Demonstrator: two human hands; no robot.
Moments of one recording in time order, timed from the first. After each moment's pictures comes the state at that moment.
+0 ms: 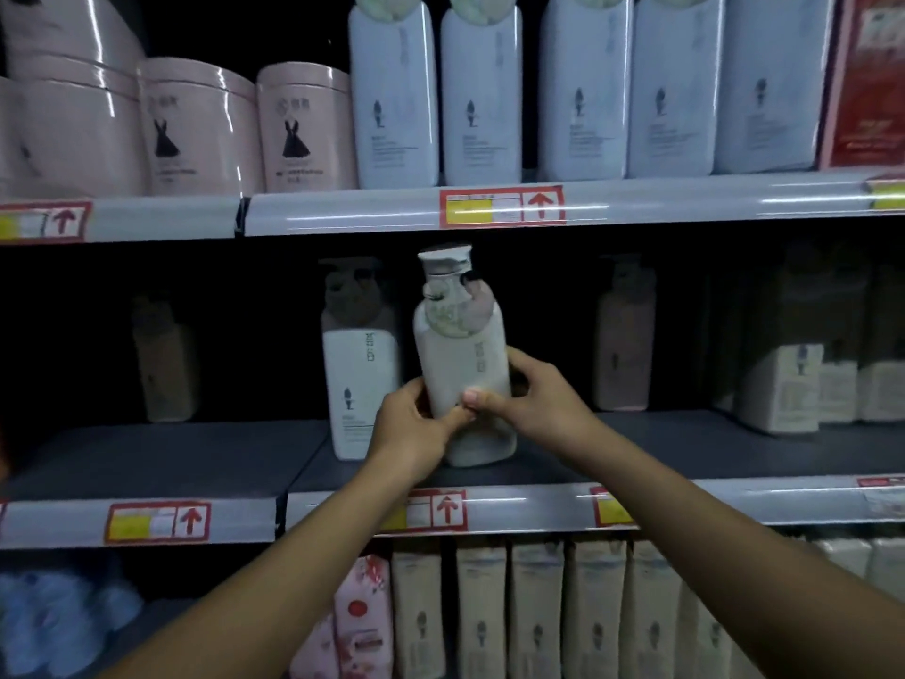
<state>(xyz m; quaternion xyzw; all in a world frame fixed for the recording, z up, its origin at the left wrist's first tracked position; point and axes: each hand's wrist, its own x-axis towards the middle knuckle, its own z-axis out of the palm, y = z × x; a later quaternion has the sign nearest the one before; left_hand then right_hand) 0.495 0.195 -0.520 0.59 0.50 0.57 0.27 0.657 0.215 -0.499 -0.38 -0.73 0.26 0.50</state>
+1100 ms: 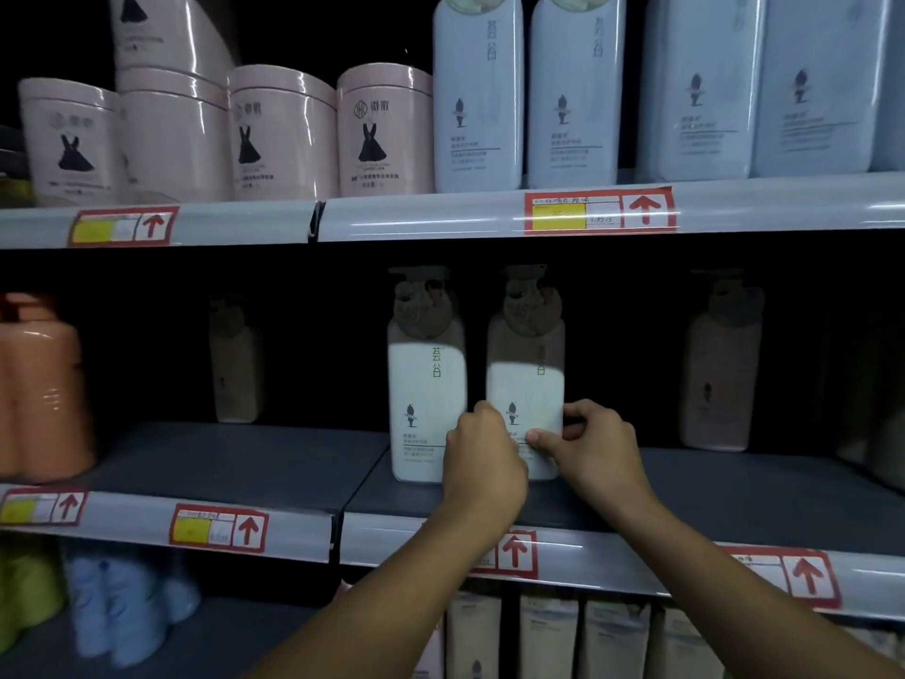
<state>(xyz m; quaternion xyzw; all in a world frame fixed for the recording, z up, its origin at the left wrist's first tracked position) 0.509 0.222 -0.527 0.60 0.68 0.43 0.00 0.628 0.263 -0.539 -0.51 -0.65 0.17 0.54</state>
